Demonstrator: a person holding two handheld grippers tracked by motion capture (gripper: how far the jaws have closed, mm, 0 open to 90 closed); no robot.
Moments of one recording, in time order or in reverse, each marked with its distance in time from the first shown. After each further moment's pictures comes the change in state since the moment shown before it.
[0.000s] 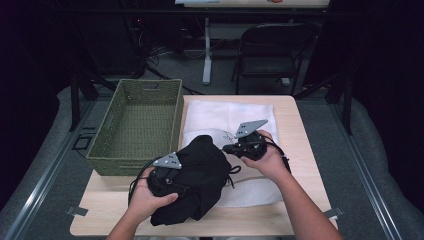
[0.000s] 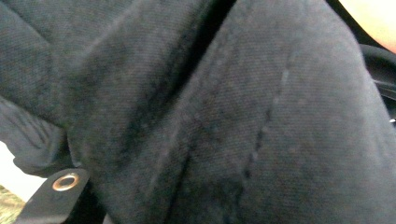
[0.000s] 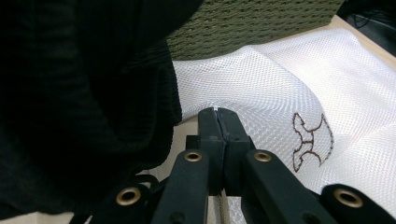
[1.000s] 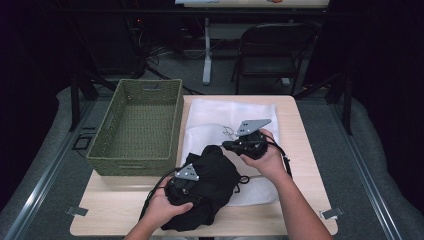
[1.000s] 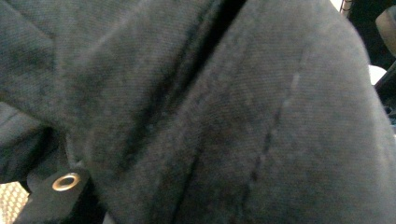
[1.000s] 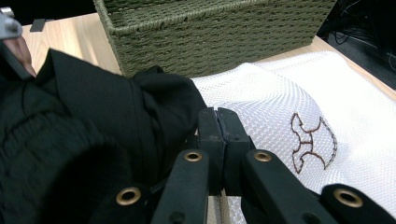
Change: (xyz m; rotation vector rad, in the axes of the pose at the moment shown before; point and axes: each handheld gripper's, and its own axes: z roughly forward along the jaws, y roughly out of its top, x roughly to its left) left arm -0.006 -0.016 0.055 0.071 0.008 0.028; right arm 0.003 0.005 -0.006 -0.073 -0.038 0.009
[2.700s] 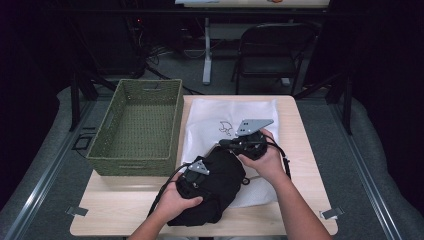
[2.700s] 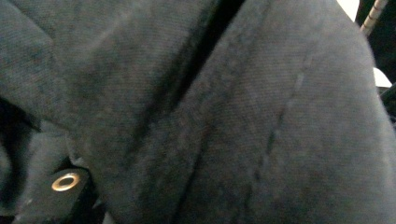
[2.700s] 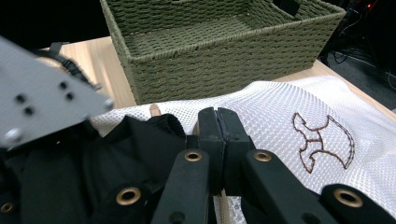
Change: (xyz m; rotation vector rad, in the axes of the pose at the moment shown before) left arm 0.013 0.018 0.028 0.049 -0.022 -0.065; right arm 0.011 0.011 -0.008 -0.074 0.006 -0.009
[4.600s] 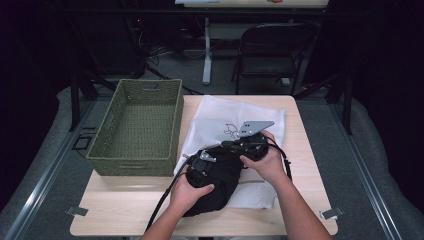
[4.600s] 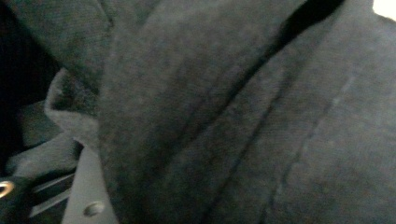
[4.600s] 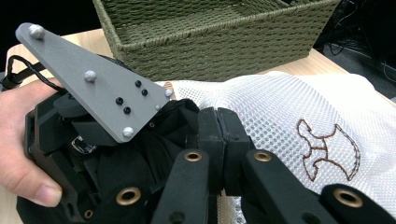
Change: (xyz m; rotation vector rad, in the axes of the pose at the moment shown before) left arm 0.022 0.019 0.033 -0.007 0.200 -0.121; right arm -0.004 -0.010 0.001 0.020 -0.016 0.017
